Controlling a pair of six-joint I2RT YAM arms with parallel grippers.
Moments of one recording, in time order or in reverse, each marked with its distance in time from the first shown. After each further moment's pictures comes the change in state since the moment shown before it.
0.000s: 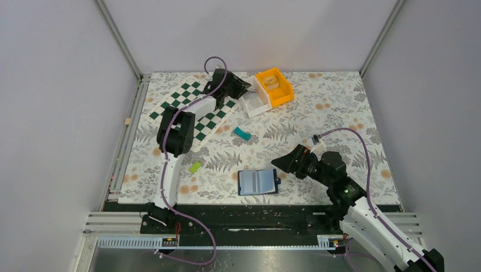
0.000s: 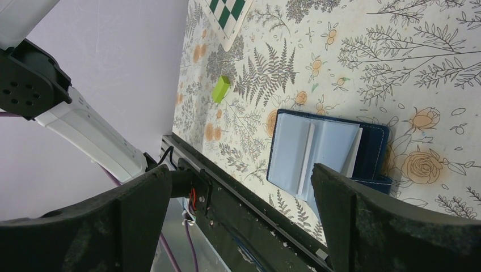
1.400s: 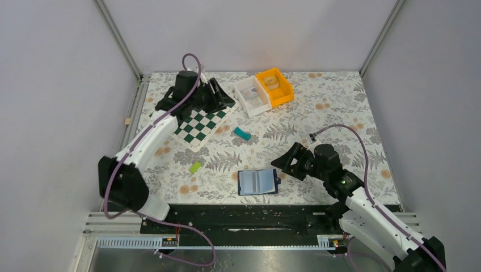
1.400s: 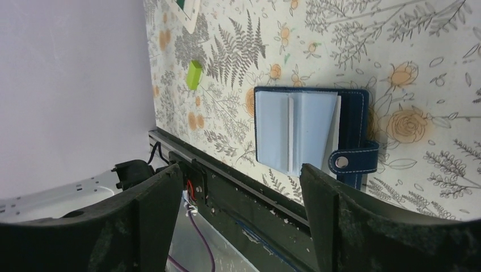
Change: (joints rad) left arm 0.014 -0.780 -0.429 -0.451 0.178 0.359; right arm 0.005 0.121 0.110 -0.165 0.004 0.039
